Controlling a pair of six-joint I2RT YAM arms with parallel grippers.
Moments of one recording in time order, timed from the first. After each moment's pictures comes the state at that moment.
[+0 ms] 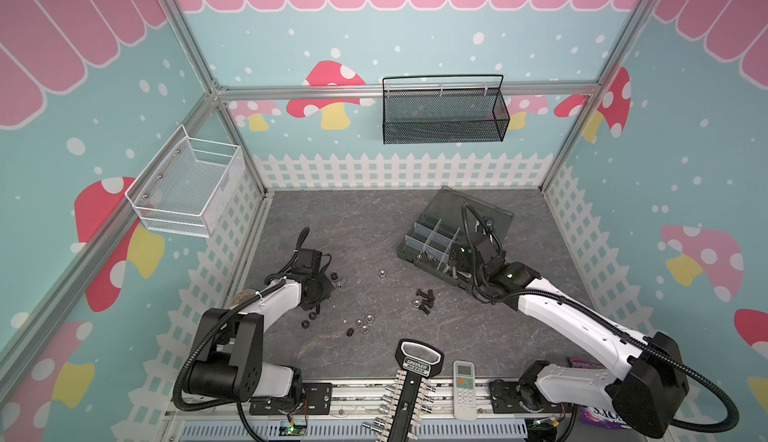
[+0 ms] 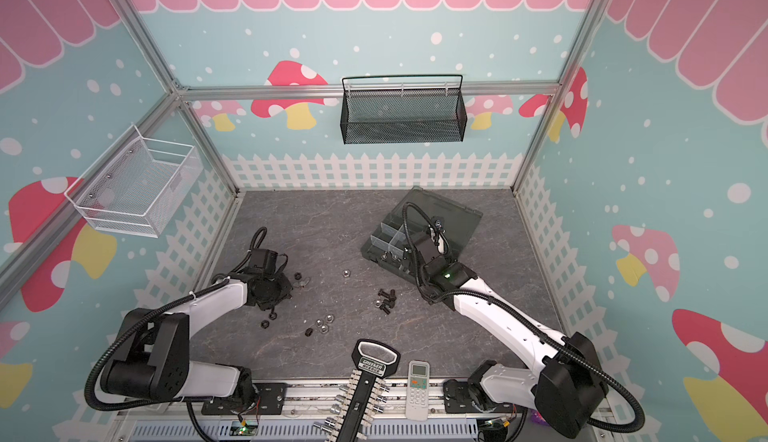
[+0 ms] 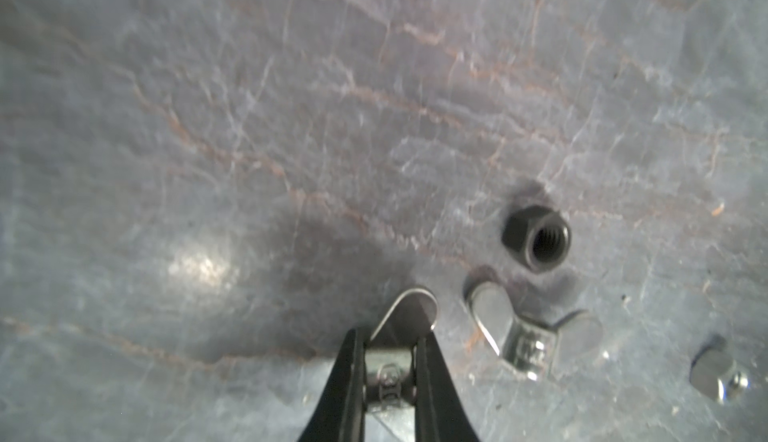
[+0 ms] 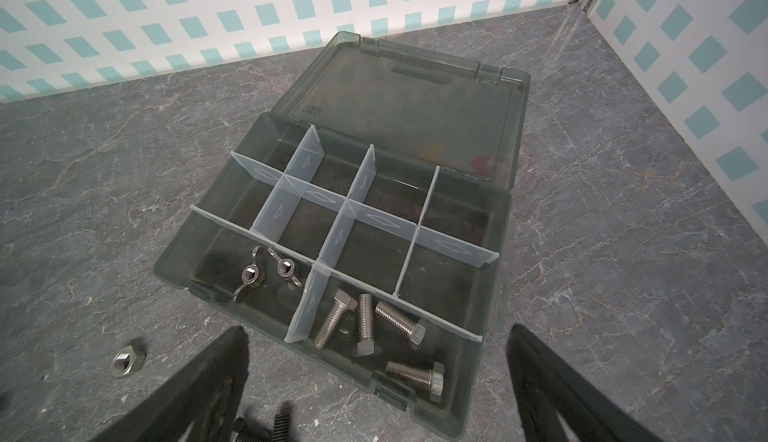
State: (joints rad) left arm -0.12 1.40 0.64 -0.42 0.02 -0.80; right arm 0.65 1.23 0.94 -0.47 0.58 0.58
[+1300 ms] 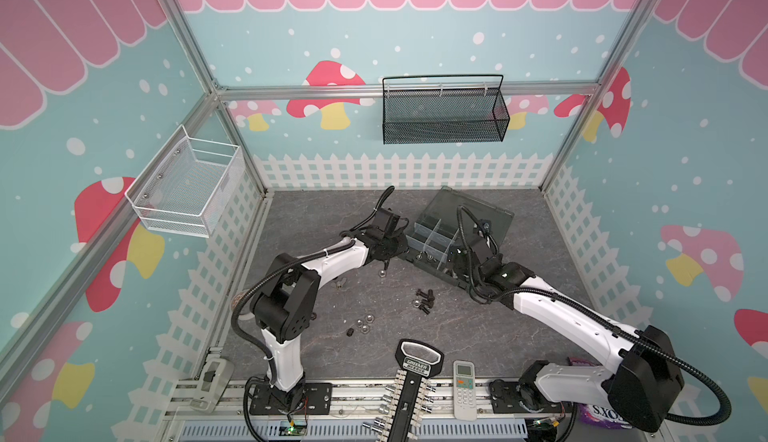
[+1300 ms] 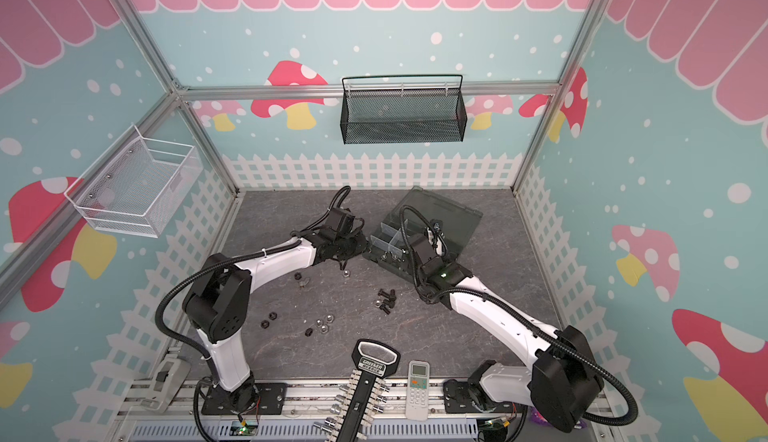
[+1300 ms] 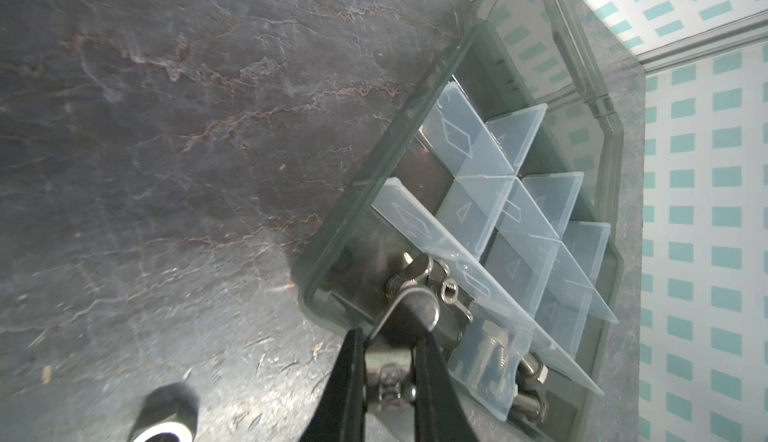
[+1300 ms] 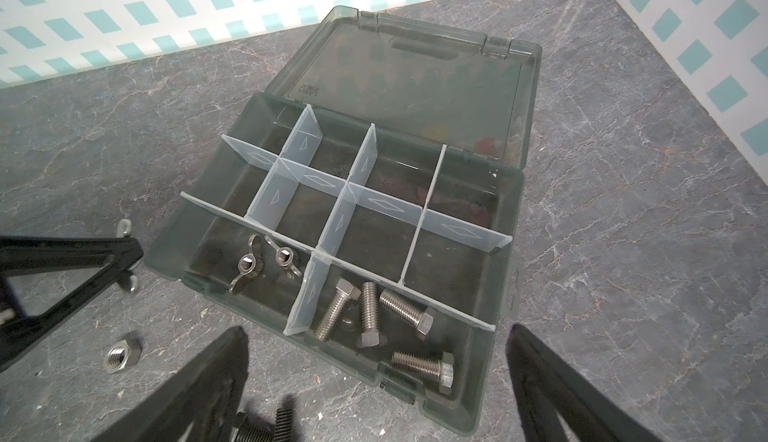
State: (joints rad) left arm -0.57 1.91 1.34 -0.26 0.10 -0.86; right arm 0.65 1.26 0.92 -0.46 0.56 0.63
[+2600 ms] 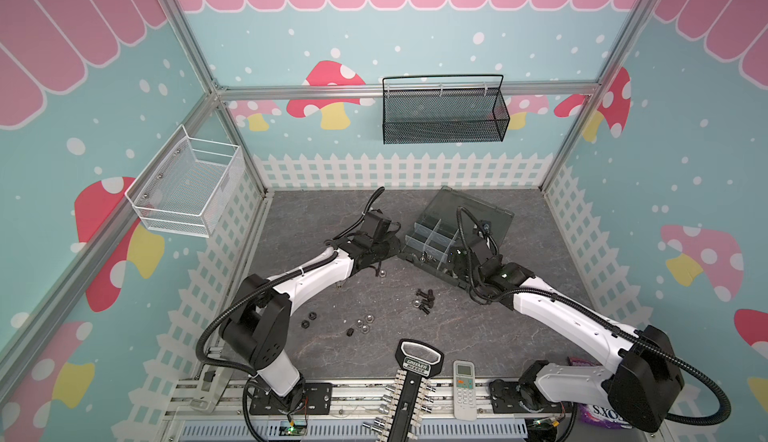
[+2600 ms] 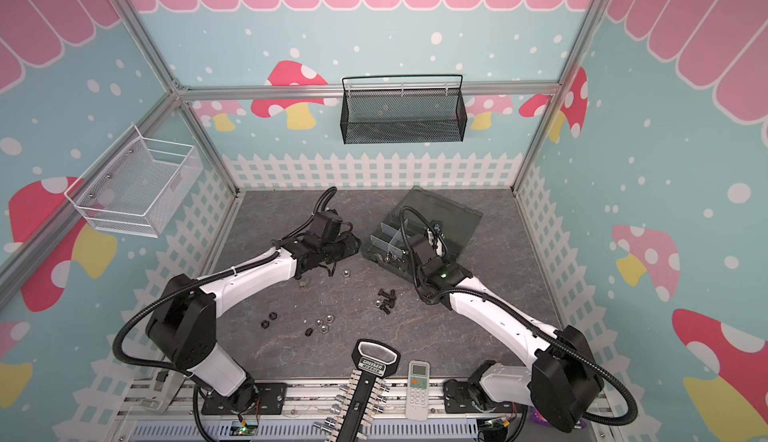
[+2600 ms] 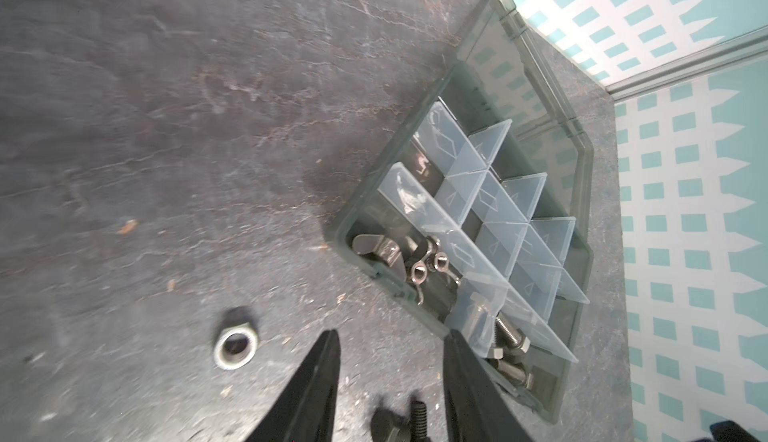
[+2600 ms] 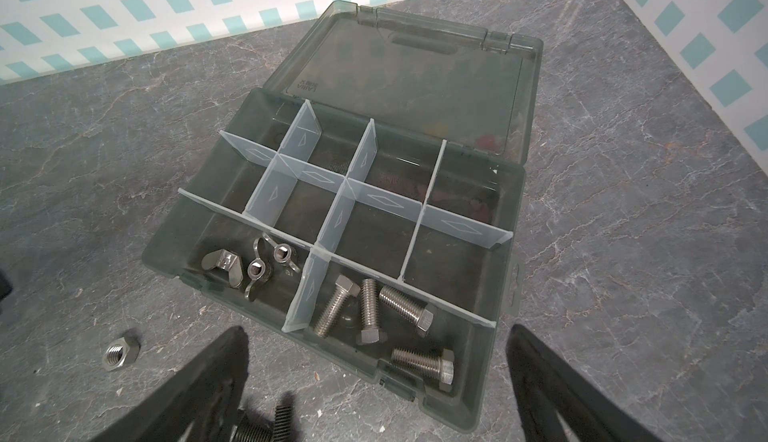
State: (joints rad) left arm -0.58 1.62 1.14 -0.30 -0.02 -0.86; right arm 0.65 1.26 0.92 -0.47 0.56 0.63
